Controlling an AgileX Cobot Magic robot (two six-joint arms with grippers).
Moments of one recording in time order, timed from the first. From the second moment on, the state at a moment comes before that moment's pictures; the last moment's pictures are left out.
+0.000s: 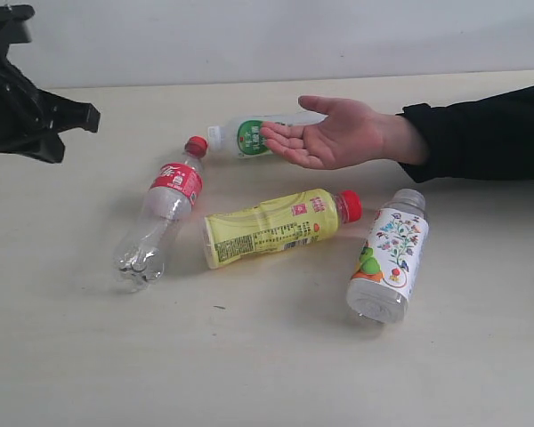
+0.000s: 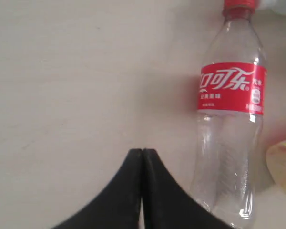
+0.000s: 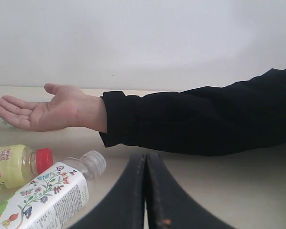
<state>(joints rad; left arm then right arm) -0.28 1.60 -1.08 -0.01 0.69 -0.14 0.08 0.04 0.00 0.05 0.22 -0.08</state>
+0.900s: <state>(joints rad) -0.41 1.80 -1.09 -0.39 0.55 0.35 0.08 0.04 0.00 0.05 0.22 -0.08</state>
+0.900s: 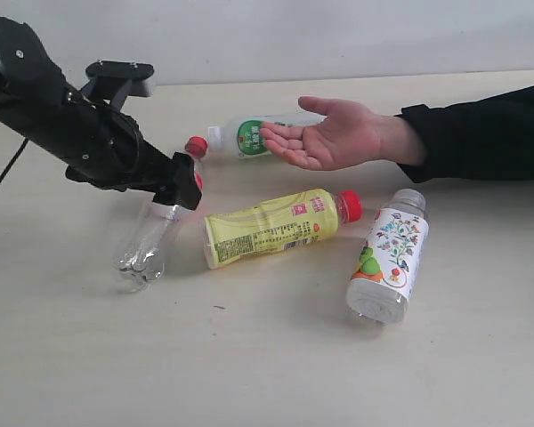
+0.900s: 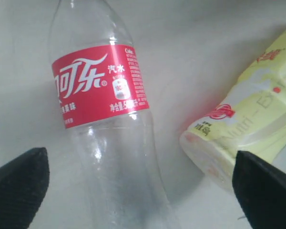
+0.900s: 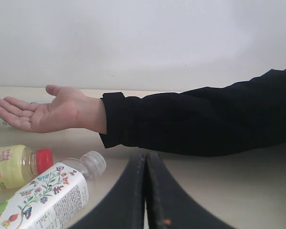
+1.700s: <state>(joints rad) -0.42 1.94 -1.09 -0.30 0.49 0.27 0.08 0.04 0.00 0.05 0.22 -0.08</state>
